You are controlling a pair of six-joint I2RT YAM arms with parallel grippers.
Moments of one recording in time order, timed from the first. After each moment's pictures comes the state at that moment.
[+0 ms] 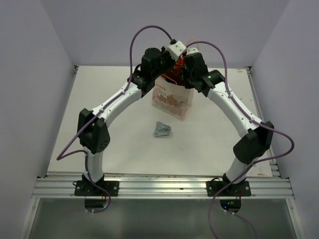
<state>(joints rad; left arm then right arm) -0.63 1.96 1.87 0.06 0.04 0.36 0.52 1.73 1.79 -0.75 0.36 0.14</state>
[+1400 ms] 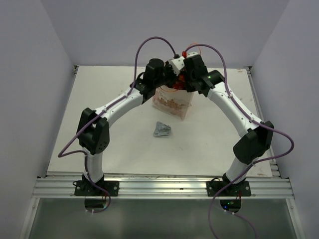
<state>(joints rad) -0.64 1.95 1.70 0.01 0.21 0.32 0.52 1.73 1.79 -0.83 0.37 0.13</state>
